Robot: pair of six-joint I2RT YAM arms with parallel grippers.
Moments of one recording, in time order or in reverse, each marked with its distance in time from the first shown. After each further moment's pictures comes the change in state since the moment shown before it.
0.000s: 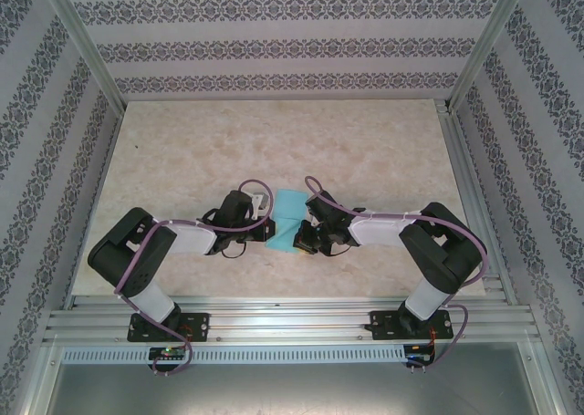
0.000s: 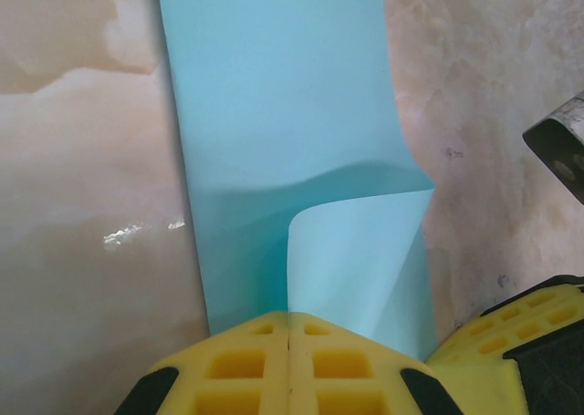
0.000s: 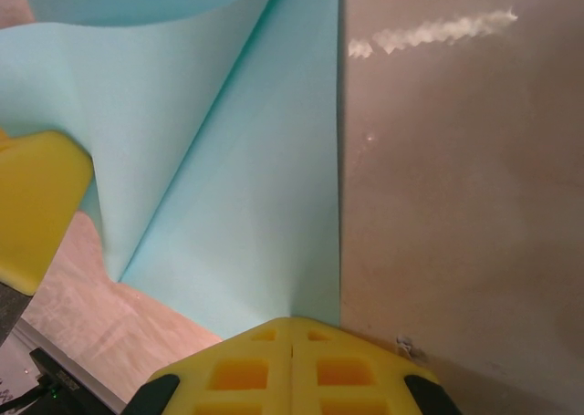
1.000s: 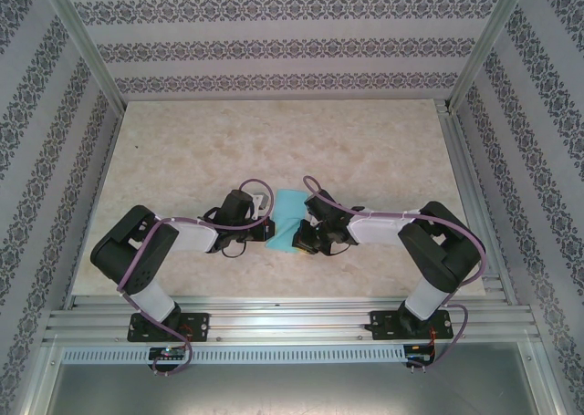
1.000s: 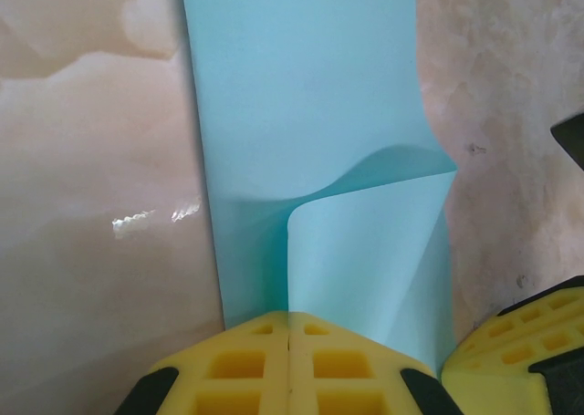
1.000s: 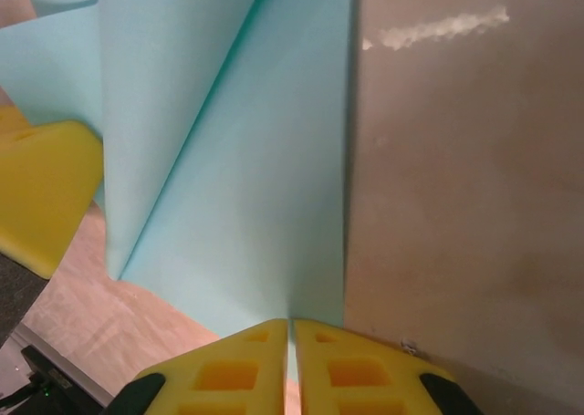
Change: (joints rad) left arm 0.006 0.020 0.019 -0.036 0.003 0.003; right arm 0.001 0.006 0.019 -0.023 0.000 -0.019
